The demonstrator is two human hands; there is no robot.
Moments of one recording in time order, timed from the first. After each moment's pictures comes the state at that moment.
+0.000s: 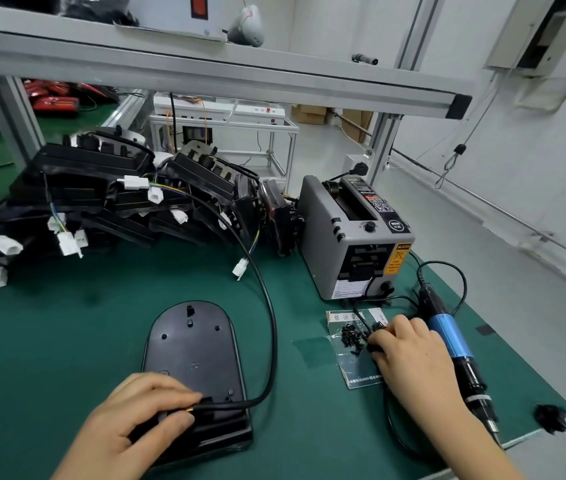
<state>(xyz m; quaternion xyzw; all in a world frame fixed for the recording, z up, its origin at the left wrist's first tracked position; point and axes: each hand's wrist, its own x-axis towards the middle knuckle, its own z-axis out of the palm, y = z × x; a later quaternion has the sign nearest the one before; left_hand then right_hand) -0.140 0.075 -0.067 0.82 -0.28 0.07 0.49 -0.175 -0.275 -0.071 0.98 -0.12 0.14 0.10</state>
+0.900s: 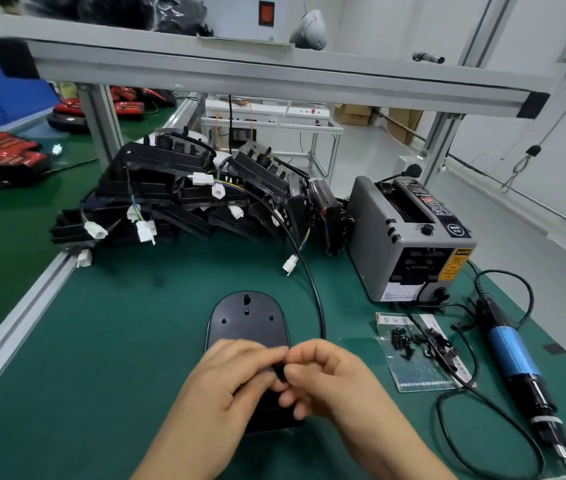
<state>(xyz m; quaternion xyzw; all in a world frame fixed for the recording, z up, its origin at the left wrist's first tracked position) -0.151 0.051 -0.044 0.83 -0.28 0.10 0.46 -0.173 -0.116 -0.032 0.64 -0.07 -0.11 -0.76</state>
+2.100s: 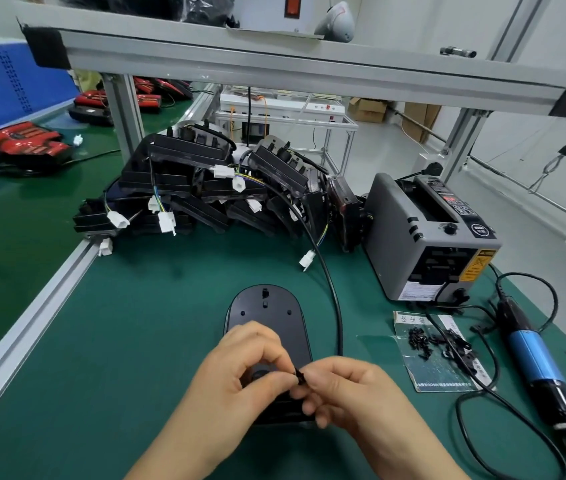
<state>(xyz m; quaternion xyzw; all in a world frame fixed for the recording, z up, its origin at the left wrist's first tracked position) -0.155 0.059 -0.030 0.79 -0.25 0.03 0.55 -0.186 -0.112 -0.026 0.63 -0.07 -0.14 -0.76</state>
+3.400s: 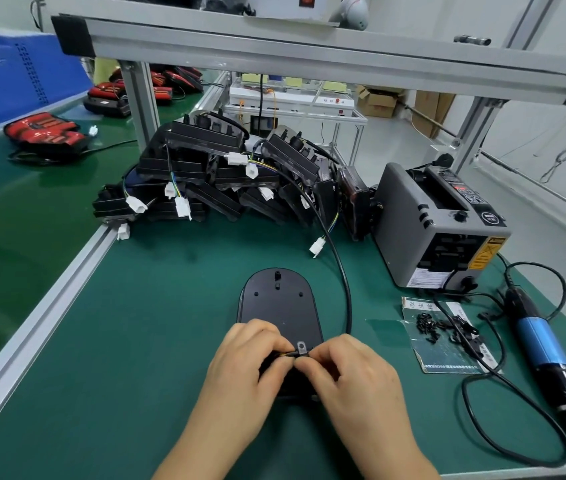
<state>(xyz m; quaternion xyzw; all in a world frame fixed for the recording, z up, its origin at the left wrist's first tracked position) -0.164 0.058 -0.069 0.87 -0.22 0.12 0.43 -0.194 -0.091 -0.060 0.94 0.00 0.21 -0.26</state>
